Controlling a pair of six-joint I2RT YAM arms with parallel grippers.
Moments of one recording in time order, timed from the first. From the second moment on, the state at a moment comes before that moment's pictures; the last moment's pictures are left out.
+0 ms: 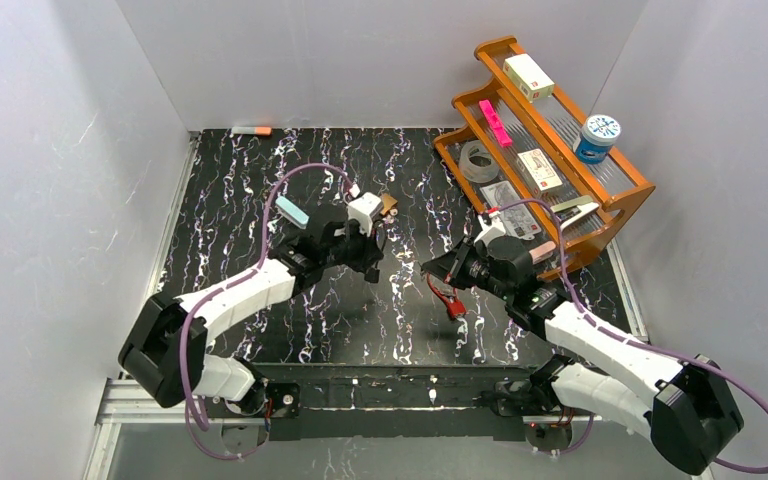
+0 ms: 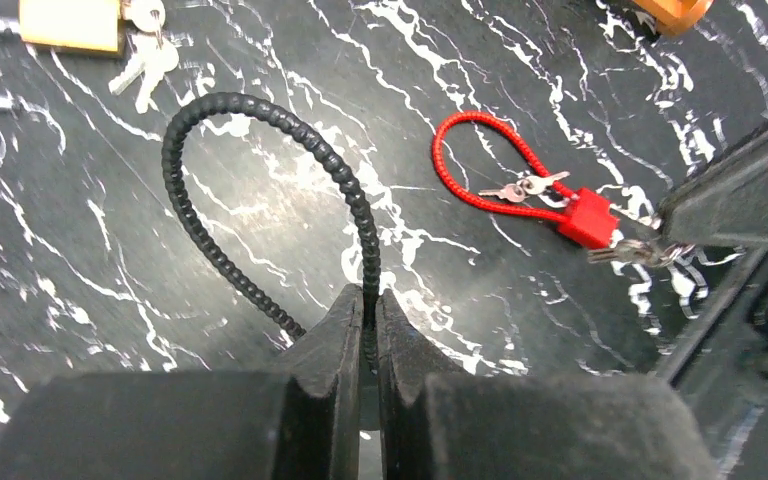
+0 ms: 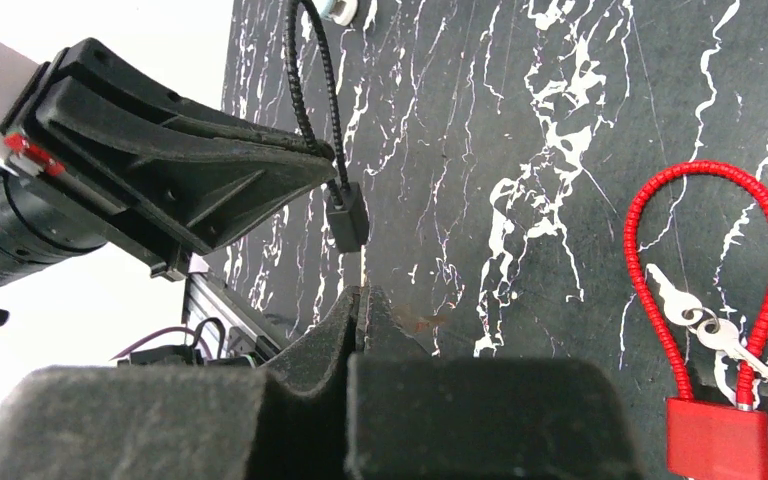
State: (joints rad) left arm -0.67 1.36 0.84 -0.08 0.22 -0.20; right arm 0.68 0.95 0.49 0.10 -0.14 0.93
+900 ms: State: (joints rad) left arm -0.86 1.24 0.31 0.79 0.19 0.13; right arm 0.68 1.05 0.57 -0.01 -0.20 0.85
